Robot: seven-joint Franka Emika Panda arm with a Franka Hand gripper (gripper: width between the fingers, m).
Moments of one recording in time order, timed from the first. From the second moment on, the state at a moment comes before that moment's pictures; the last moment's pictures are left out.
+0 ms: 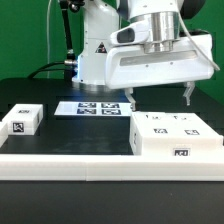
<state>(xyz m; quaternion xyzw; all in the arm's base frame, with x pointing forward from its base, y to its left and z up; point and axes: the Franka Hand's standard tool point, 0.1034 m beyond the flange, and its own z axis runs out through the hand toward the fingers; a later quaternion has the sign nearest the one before) 0.491 0.082 0.055 -0.99 0.00 -0.09 0.06</state>
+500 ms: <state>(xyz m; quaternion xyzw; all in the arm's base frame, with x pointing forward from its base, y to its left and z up) 0.485 0.095 0.052 -0.99 -0.02 -0.08 0.05</state>
